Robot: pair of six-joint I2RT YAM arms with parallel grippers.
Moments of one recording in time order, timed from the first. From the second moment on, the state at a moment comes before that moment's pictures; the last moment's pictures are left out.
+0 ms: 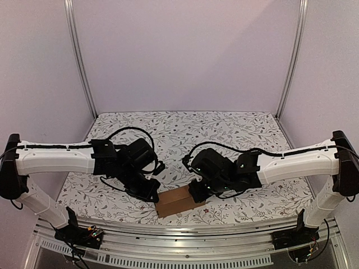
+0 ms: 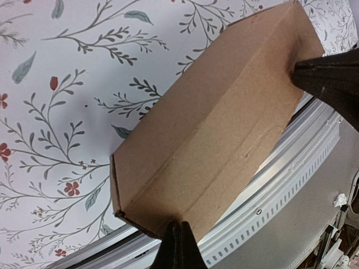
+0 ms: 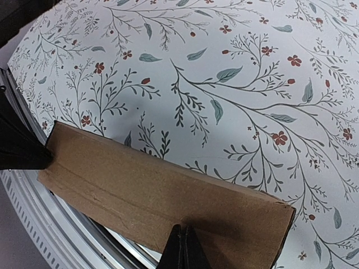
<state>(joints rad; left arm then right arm) -1.05 1.45 1.00 -0.73 0.20 -0.65 1.21 1.65 1.10 -0.39 0.12 0.57</state>
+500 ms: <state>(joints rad) -1.05 1.46 1.02 -0.74 0.18 -0.65 1.21 1.65 1.12 -0.40 0.12 0.57</state>
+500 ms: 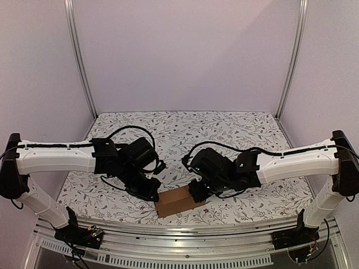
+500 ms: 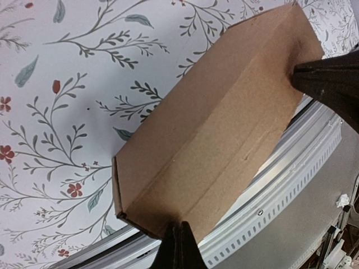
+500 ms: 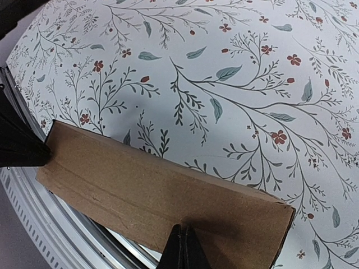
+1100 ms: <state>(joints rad) -0.94 1.53 1.31 -0.82 0.10 -0.56 1.20 1.50 1.12 -0.57 0.13 0.51</state>
